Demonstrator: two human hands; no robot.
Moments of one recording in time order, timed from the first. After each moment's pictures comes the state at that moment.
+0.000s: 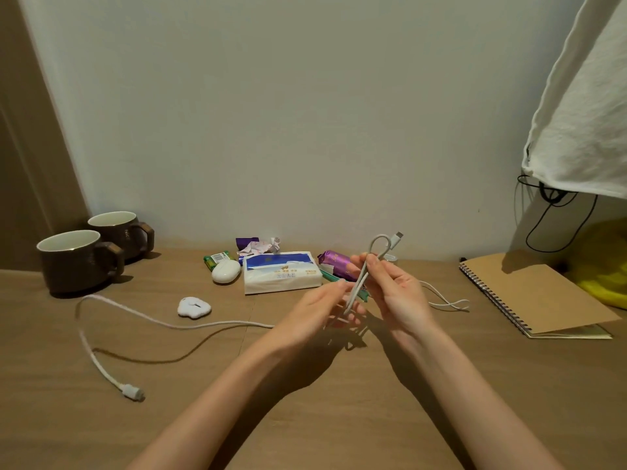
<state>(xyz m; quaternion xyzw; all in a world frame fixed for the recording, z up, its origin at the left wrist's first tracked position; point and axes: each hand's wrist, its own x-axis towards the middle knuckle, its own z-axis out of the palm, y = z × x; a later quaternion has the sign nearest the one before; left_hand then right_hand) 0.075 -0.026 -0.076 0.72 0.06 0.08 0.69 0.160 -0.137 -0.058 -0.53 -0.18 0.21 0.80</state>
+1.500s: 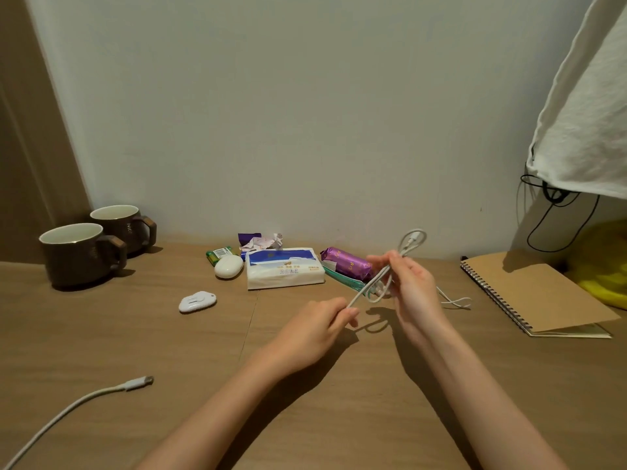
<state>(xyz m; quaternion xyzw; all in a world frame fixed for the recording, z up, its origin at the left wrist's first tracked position) 0.070 -0.020 -0.094 0.93 0.02 0.15 0.35 0.169 -0.139 -0.060 -0.60 -0.17 0.11 0.77</state>
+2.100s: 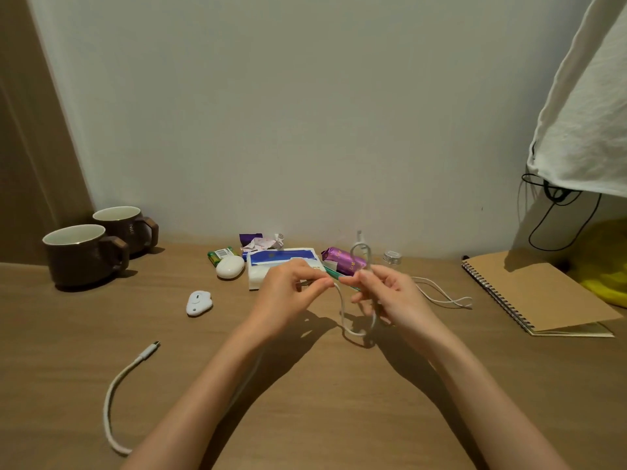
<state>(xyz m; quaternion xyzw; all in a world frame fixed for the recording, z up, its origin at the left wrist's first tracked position) 0.067 0.016 -0.073 0.87 0.06 0.30 0.38 0.161 -0.144 -0.065 -0.69 -0.33 0.18 0.62</state>
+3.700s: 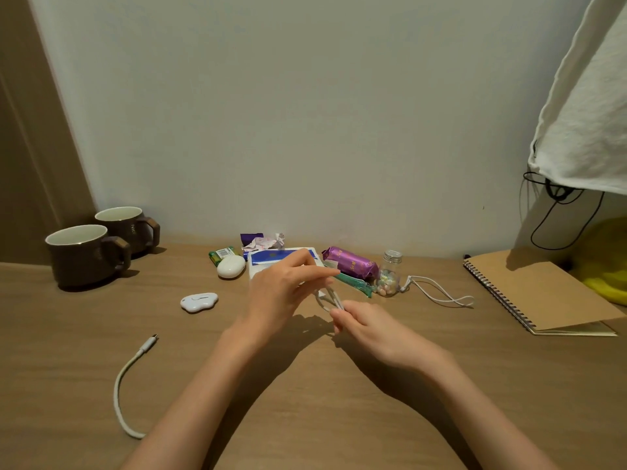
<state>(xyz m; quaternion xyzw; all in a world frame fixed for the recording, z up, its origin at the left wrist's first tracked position) 0.063 0.027 -0.076 0.90 -0.03 0.40 0.16 0.143 -0.138 -0.078 -0.81 -0.49 0.15 0.29</state>
